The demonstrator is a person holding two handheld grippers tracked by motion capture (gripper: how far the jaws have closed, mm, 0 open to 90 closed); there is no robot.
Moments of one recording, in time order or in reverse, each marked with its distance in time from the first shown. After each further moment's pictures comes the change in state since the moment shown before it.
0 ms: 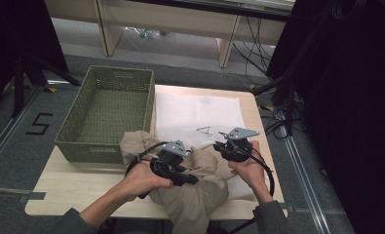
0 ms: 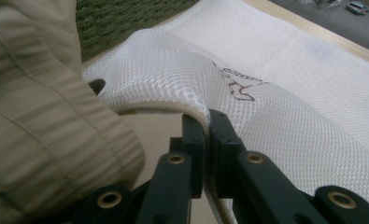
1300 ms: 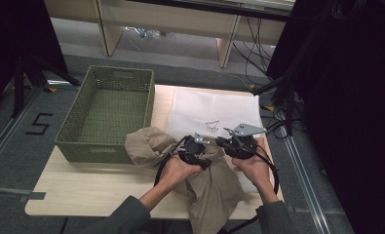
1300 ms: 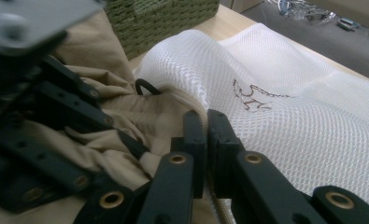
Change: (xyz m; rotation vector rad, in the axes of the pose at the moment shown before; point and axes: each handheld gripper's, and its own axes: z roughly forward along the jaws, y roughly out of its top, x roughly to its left) left arm 0.047 0.011 0.088 0.018 0.349 -0.103; right arm -0.003 0.011 -0.017 -0.055 -0.008 -0.005
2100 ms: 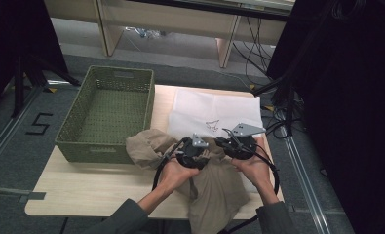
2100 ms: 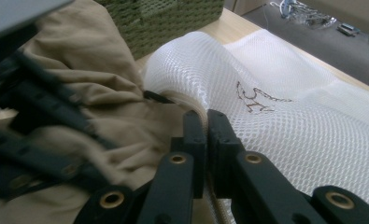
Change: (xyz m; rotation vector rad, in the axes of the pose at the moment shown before) left arm -0.001 0.007 -0.004 -0.099 0.053 -0.028; right arm 0.008 0.008 -0.006 -0.005 0.003 -0.038
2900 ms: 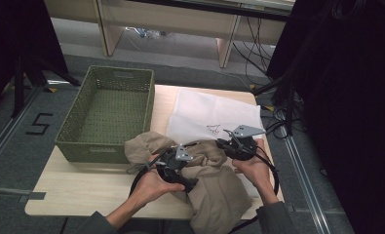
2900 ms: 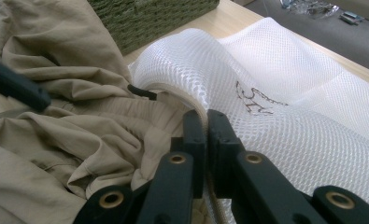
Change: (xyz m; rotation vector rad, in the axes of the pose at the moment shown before) left arm 0.001 -0.050 -0.046 0.182 -0.062 0.057; right arm -0.005 -0.011 0.007 0.028 0.003 0.039
